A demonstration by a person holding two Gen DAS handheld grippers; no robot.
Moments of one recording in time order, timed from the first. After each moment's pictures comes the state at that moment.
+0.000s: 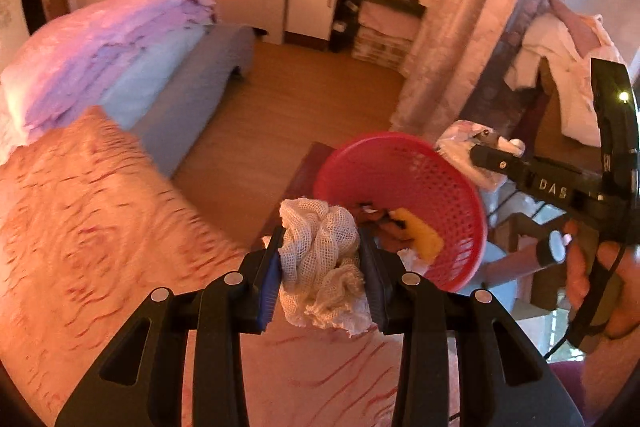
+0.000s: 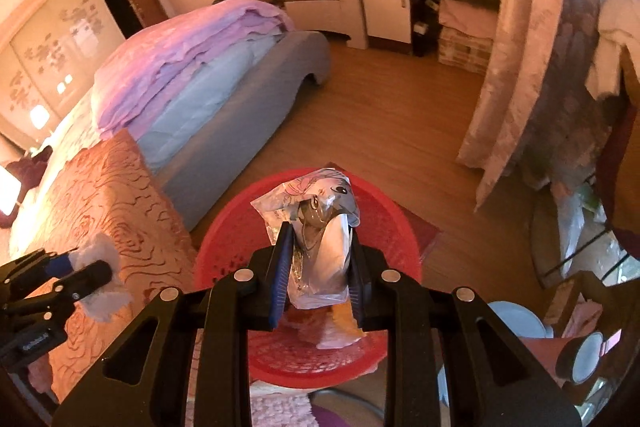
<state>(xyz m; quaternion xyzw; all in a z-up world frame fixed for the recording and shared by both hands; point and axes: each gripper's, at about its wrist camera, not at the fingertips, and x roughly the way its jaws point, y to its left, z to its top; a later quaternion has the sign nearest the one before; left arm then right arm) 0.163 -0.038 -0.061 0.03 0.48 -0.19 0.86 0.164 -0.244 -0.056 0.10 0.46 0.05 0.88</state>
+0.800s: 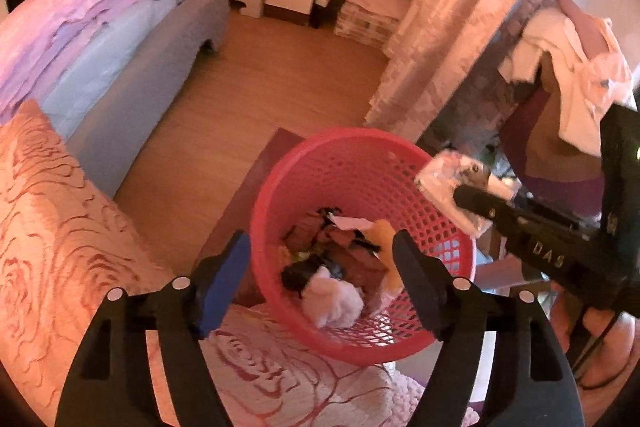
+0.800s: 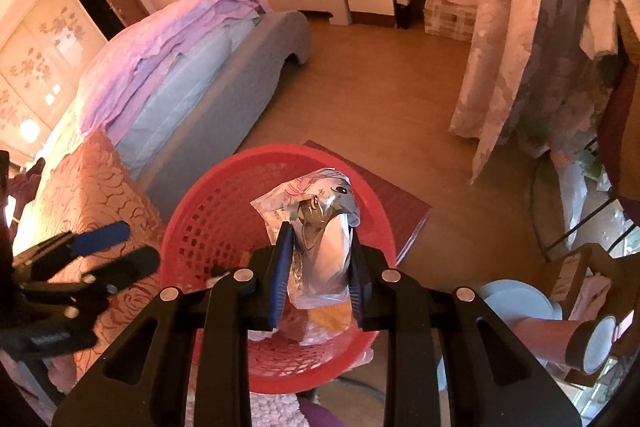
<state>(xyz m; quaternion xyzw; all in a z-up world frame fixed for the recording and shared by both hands) 0.204 -0.075 -0.095 0.00 0.52 -0.21 0.83 0.175 -0.260 -0.091 0.13 0.49 0.04 0.86</state>
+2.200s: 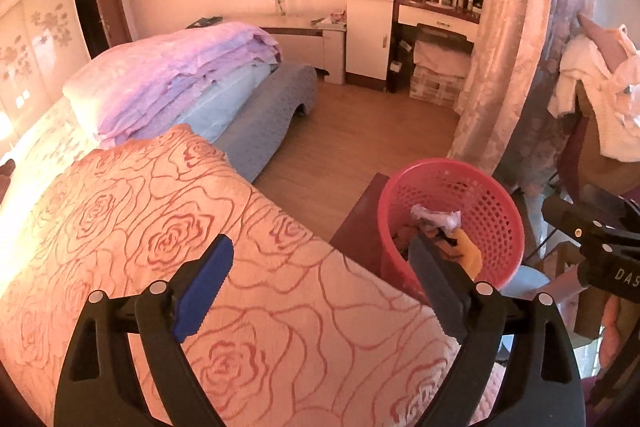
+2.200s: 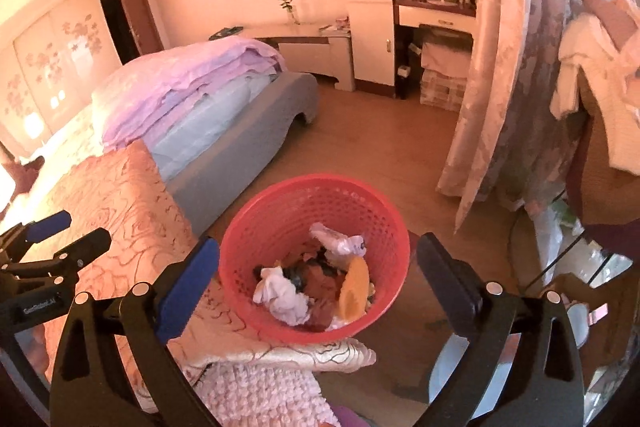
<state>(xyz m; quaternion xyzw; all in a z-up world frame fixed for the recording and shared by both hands) 0.101 -0.001 -0.029 0.06 0.40 -0.07 0.91 0.076 -0.205 -0.021 0.07 0.37 0.02 0.93</state>
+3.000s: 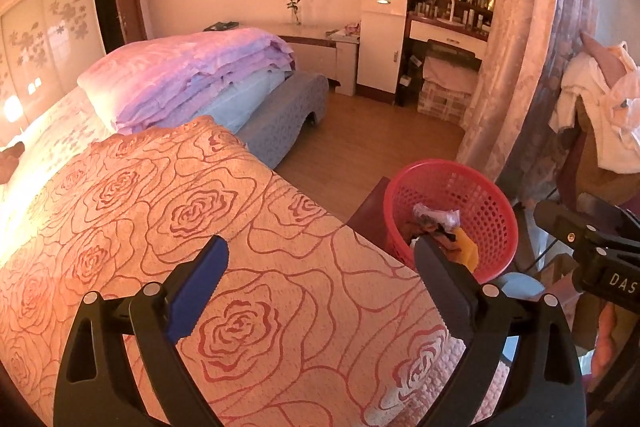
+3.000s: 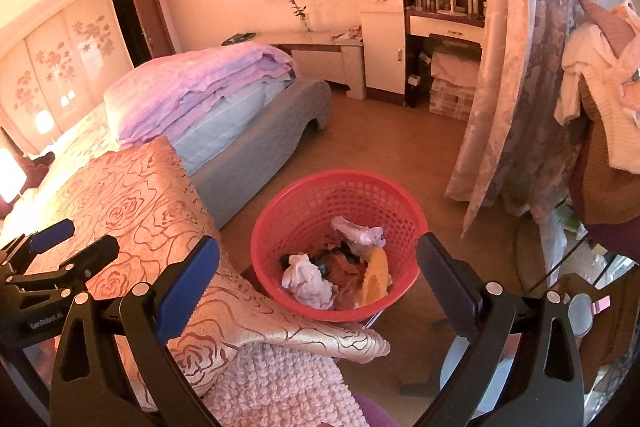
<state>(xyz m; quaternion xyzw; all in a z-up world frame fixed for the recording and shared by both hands) 0.066 0.015 -0.025 0.03 0.38 -0.06 0.92 0.051 -0.184 -0.013 0.07 0.37 0.03 0.93</state>
